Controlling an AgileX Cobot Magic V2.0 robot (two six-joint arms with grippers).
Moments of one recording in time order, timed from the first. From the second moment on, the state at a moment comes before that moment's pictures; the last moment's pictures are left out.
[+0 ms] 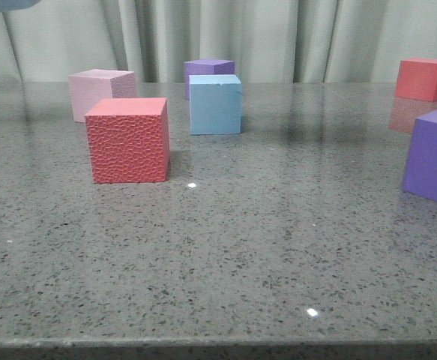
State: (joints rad) left arm -0.14 1.75 -1.92 -0.10 1.10 -0.25; right arm 0.56 1.80 -2.06 0.00 1.23 0.33
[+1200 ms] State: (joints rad) left arm -0.48 2.02 -2.10 -0.17 0.97 -0.40; right arm 0.56 1.41 -1.72 -0.08 1.14 0.33
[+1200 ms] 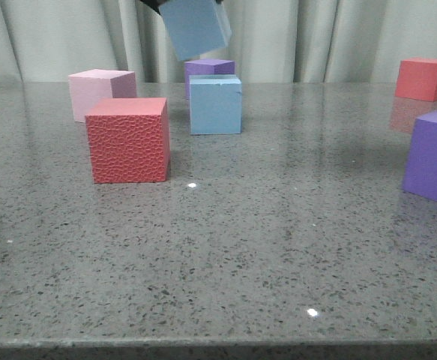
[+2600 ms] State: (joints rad) left arm -0.50 2.03 -2.10 -0.17 1.02 -0.45; right arm 0.56 1.41 -1.71 -0.08 1.15 0.33
